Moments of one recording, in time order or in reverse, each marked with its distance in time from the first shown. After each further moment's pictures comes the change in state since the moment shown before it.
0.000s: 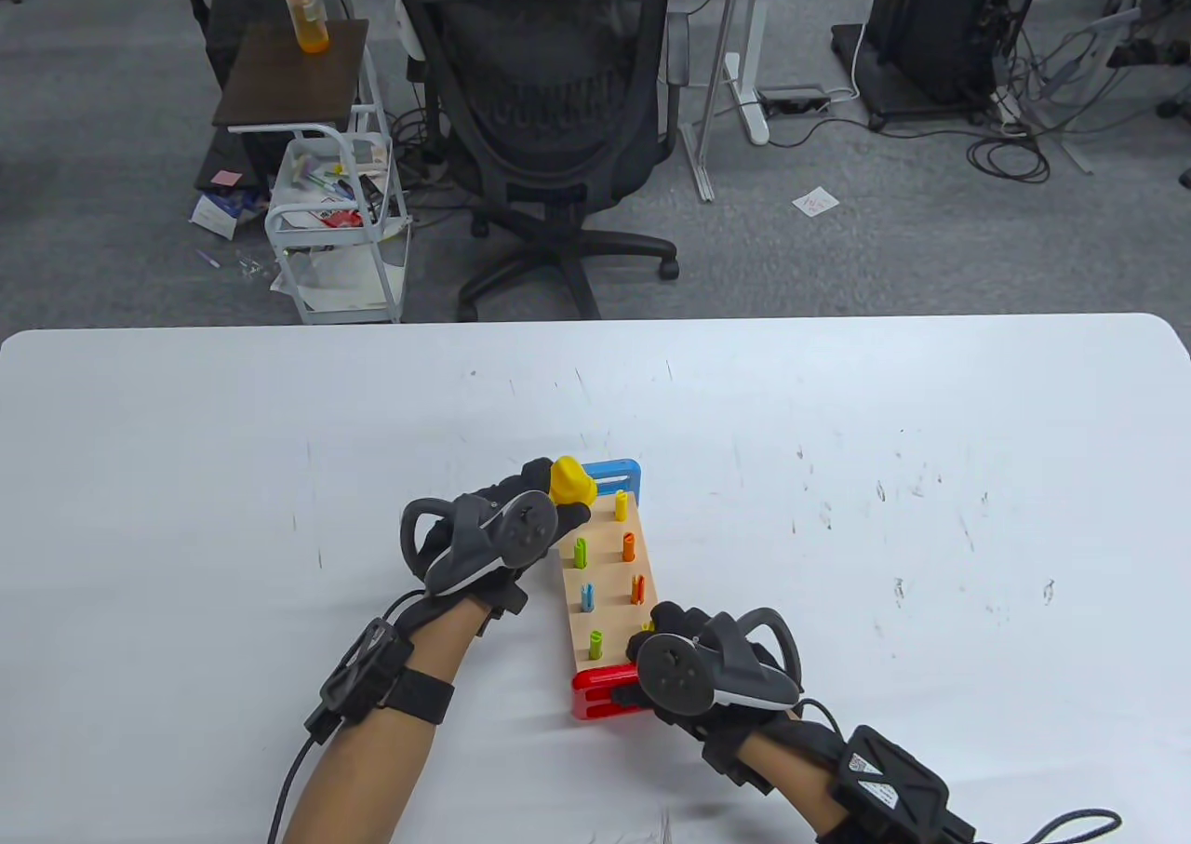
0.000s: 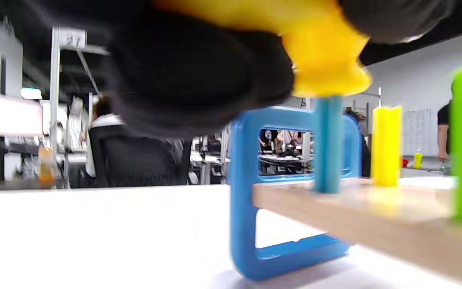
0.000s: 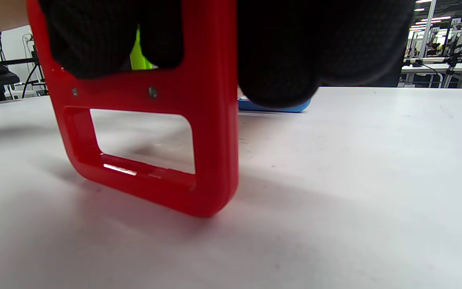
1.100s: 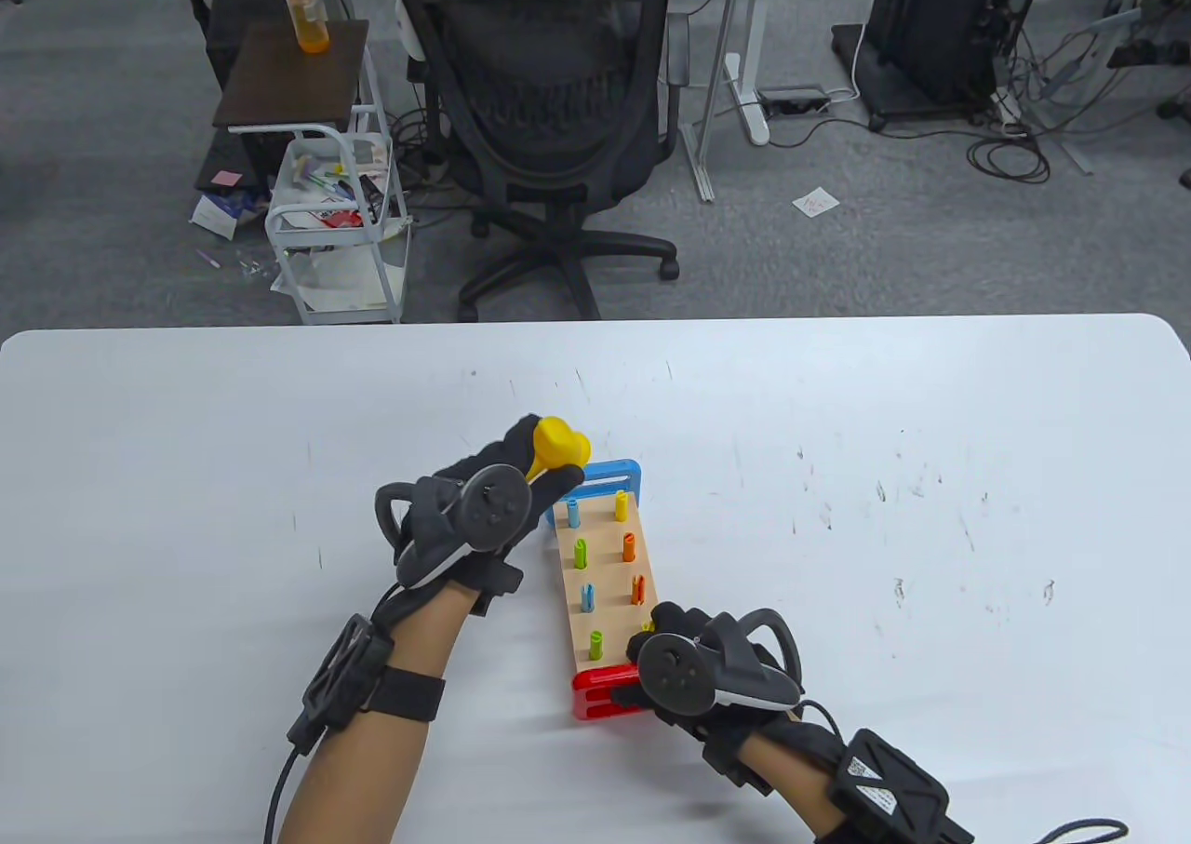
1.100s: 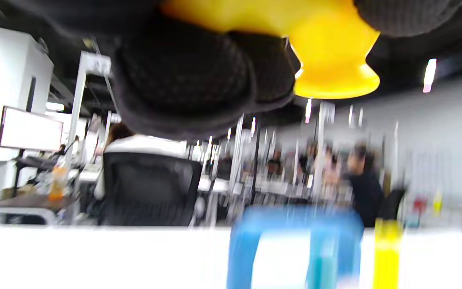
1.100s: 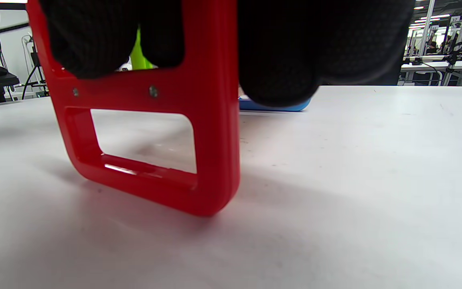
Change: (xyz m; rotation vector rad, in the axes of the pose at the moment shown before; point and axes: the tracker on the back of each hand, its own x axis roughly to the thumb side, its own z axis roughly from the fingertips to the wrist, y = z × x) left_hand 0.003 0.026 0.008 0.034 0.040 -0.041; right_hand -0.002 0.002 0.001 0.001 0.003 -0.008
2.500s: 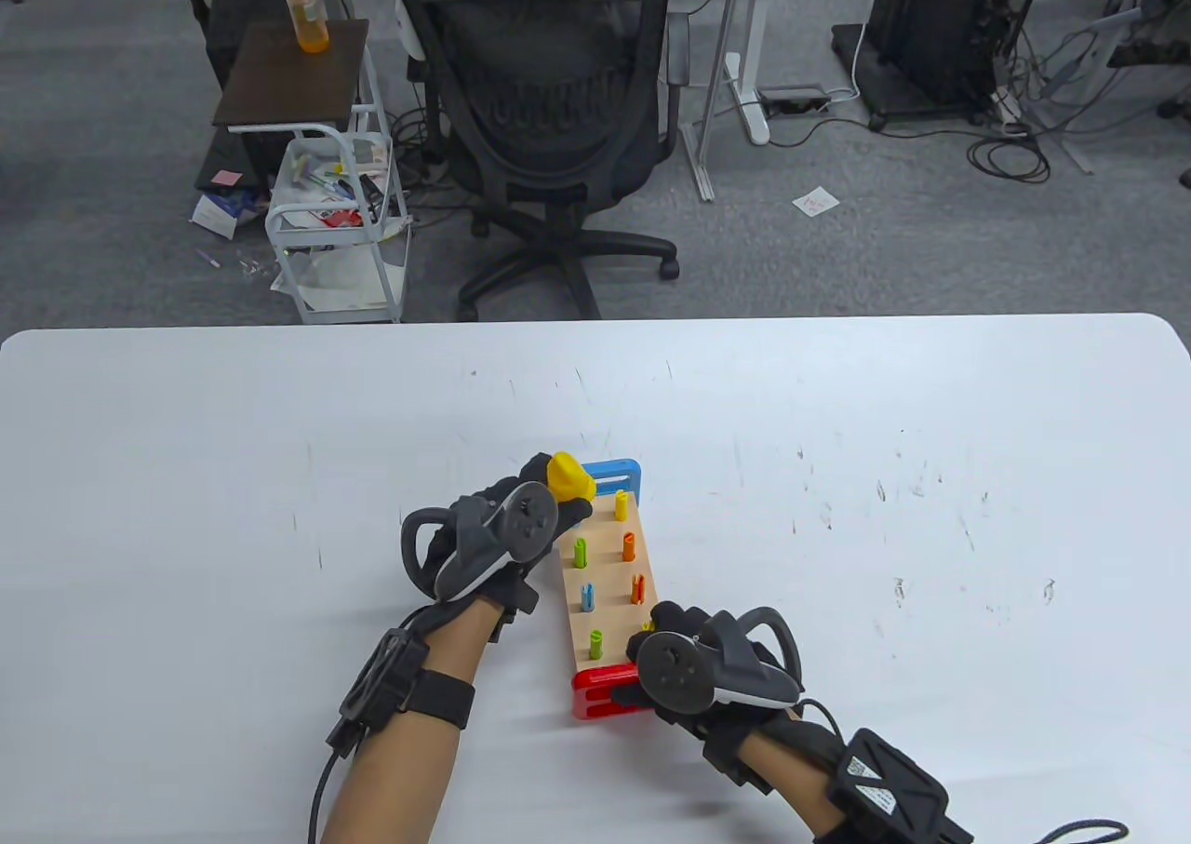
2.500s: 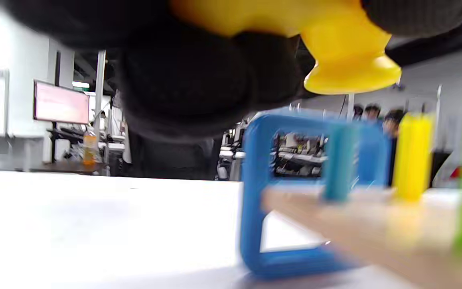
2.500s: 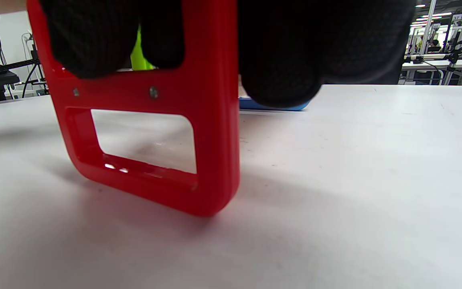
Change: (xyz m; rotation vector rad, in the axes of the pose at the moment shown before) left_hand 0.003 -0.015 0.000 0.025 0.102 0.103; right_hand 0.000 0.000 -0.001 0.008 -0.002 0.004
